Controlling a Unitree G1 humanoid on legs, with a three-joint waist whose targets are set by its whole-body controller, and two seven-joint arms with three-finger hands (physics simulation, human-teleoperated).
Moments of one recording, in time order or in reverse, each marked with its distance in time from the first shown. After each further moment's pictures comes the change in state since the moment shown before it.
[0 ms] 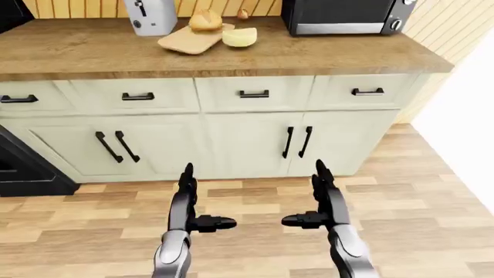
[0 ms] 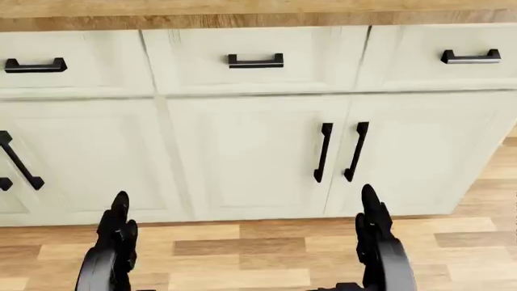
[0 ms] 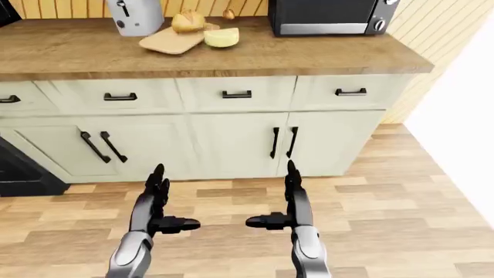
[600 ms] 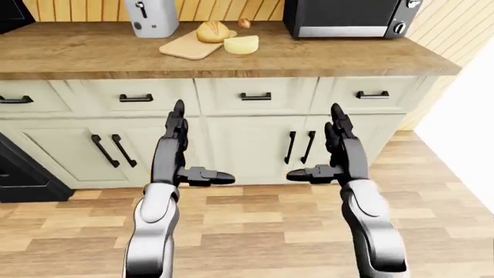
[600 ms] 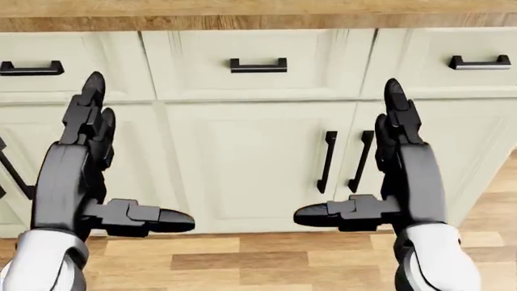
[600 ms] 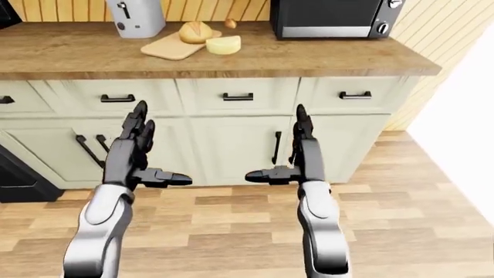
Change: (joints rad) left arm -0.240 0.055 0.029 -0.436 0.067 0.363 -0.040; right arm -0.227 -0.038 -0.036 -0.398 -0.030 0.367 -0.036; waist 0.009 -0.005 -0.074
